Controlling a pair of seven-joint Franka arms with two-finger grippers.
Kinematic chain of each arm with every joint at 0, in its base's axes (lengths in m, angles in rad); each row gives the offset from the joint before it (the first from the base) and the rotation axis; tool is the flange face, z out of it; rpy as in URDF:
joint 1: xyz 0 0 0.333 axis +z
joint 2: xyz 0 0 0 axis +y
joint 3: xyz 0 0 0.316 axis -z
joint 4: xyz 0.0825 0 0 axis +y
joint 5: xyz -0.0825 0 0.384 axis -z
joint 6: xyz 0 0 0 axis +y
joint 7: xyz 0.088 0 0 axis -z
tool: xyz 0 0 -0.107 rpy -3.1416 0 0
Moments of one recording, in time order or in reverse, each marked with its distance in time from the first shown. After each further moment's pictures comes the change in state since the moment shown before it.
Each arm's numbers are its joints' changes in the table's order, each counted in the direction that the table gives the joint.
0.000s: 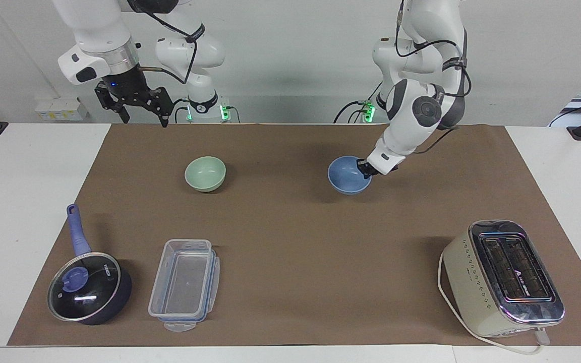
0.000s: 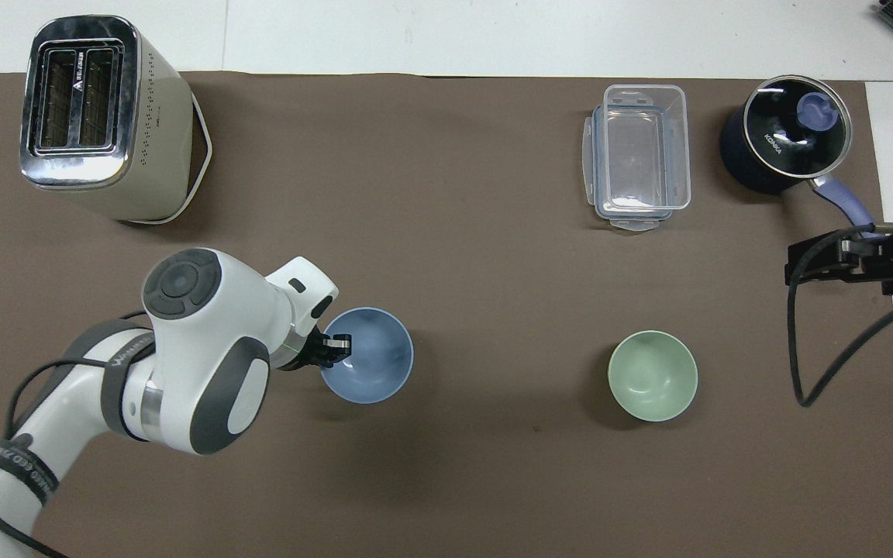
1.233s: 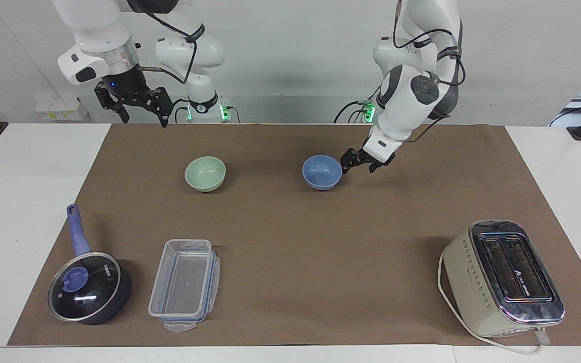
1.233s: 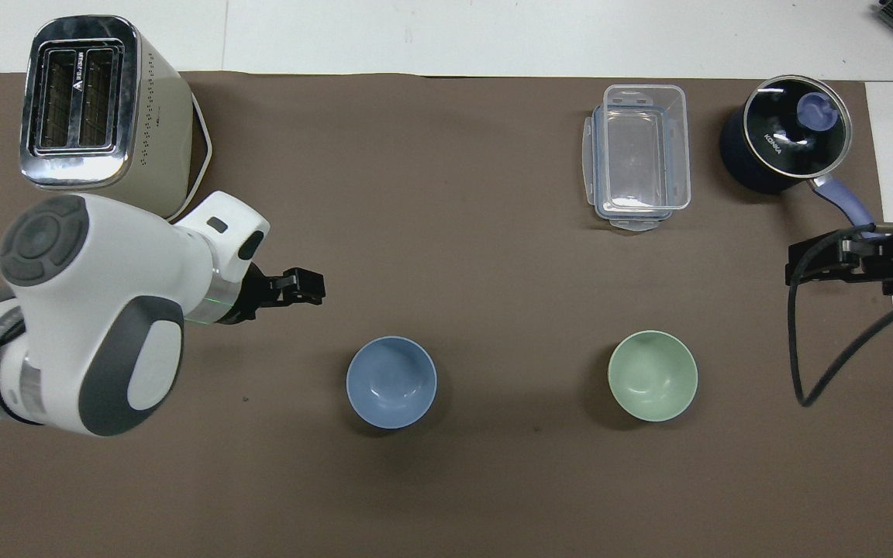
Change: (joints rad) left arm 0.128 -0.059 -0.036 -0.223 -0.033 0.140 -0.017; right arm 0.000 0.000 0.000 0.000 0.000 0.000 0.000
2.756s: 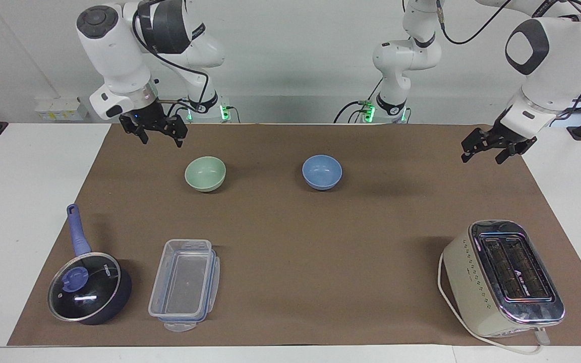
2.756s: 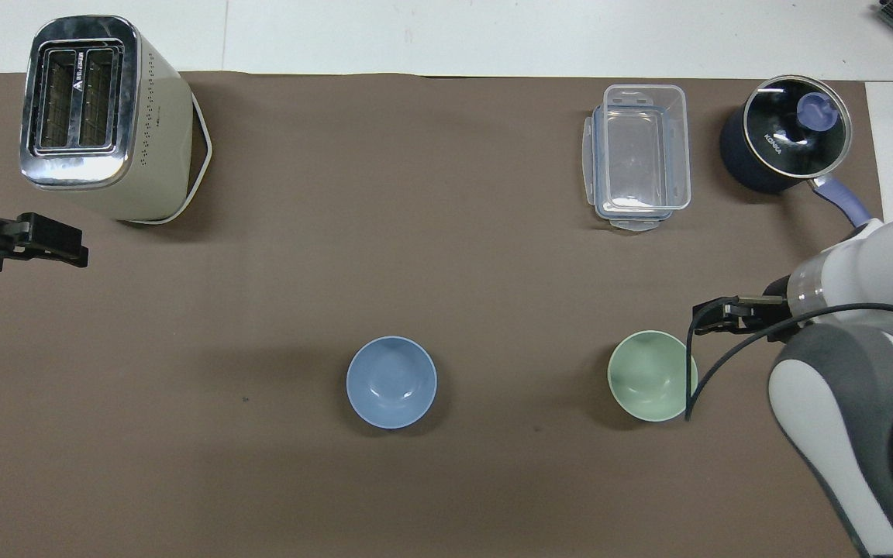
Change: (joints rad) left arm 0.307 0.035 0.031 -0.384 -0.204 0.440 0.305; right arm -0.002 -0.089 0.004 0.579 -0.064 -0.436 -0.050
